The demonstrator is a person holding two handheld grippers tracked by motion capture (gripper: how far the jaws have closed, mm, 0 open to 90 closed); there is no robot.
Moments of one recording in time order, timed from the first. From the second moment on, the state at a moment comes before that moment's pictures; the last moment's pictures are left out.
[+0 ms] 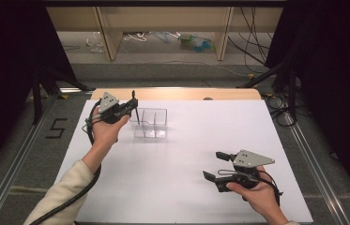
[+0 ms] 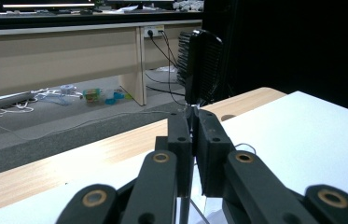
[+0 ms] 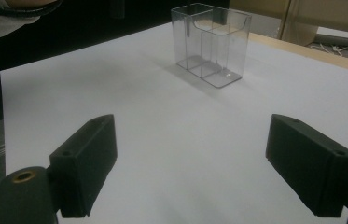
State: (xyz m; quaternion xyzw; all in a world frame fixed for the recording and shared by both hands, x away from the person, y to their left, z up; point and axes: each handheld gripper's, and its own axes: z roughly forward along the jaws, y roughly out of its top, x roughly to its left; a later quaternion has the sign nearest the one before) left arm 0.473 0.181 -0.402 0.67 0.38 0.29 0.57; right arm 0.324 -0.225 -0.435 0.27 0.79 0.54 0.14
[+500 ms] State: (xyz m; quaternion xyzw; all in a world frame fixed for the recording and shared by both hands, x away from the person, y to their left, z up) left arm 0.474 0.180 -0.408 0.68 0.38 0.29 0.56; right arm 0.324 -0.225 -0.435 0.27 0.79 0.54 0.14
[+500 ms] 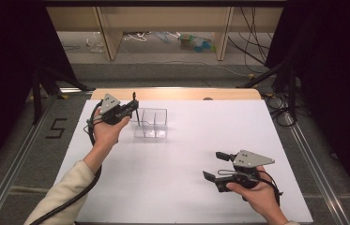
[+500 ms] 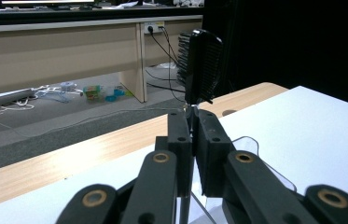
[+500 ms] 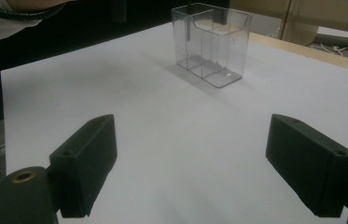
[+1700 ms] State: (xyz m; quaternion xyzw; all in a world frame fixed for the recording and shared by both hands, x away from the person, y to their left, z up) left arm 0.479 0.180 -0.420 0.69 0.37 0.29 0.55; right arm 0.324 -0.225 -0.435 0.27 0.79 0.53 0.14
